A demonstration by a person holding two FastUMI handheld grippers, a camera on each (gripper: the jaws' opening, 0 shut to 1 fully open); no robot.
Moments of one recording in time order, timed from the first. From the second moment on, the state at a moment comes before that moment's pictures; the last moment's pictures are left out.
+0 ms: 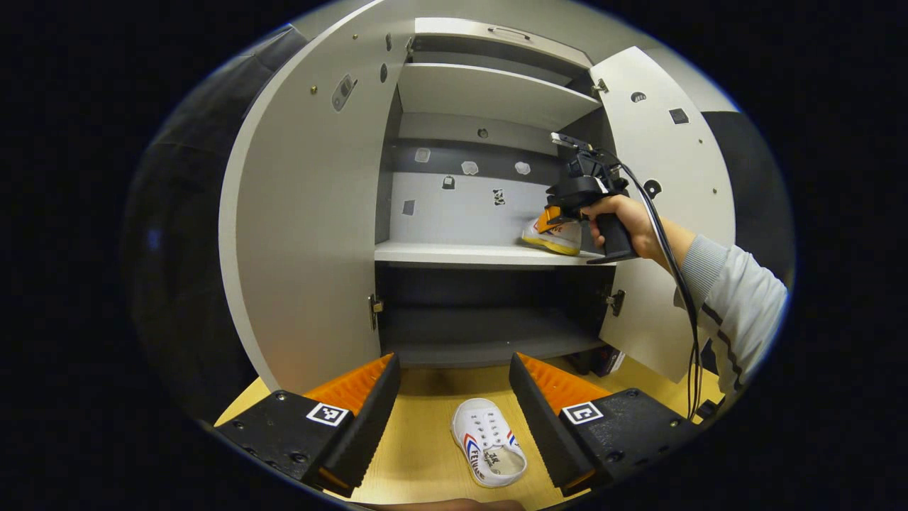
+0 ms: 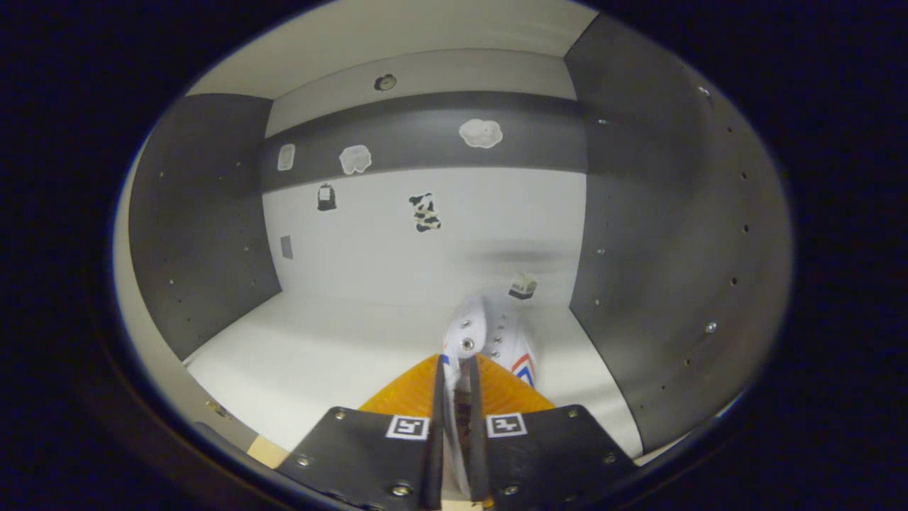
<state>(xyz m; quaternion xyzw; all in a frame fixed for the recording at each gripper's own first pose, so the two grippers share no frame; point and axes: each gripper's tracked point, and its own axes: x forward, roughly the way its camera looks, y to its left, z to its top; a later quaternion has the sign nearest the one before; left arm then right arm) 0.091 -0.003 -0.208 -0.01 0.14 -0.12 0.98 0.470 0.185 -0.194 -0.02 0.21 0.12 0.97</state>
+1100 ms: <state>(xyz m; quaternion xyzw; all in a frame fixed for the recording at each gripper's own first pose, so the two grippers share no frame) 0.052 -0.010 -0.246 -0.01 0.14 -0.14 0.98 0.086 0.100 -0.095 0.02 0.03 0.09 1.00</state>
